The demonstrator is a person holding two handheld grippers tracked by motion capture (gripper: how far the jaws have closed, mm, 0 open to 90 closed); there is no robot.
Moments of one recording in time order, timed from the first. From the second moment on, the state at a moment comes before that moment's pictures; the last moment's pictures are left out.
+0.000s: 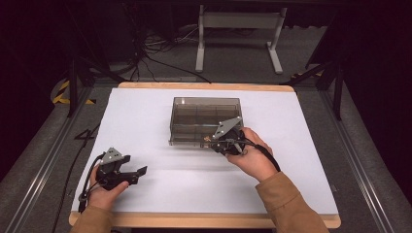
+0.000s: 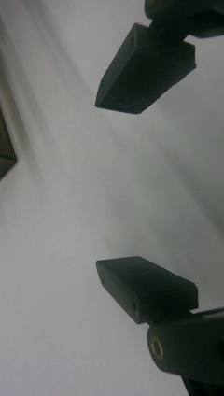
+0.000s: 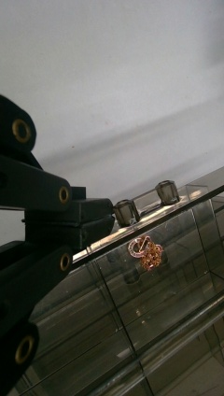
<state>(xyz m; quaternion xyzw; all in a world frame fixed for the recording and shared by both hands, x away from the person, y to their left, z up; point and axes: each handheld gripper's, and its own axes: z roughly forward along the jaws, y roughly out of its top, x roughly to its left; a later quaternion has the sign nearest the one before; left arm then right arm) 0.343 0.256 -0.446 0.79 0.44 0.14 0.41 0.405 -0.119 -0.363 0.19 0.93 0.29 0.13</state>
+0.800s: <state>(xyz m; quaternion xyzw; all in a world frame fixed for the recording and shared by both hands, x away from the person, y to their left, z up) 0.334 0.265 -0.446 0.78 0.45 0.15 0.41 0.424 -0.125 -0.365 0.21 0.91 0.31 0.15</state>
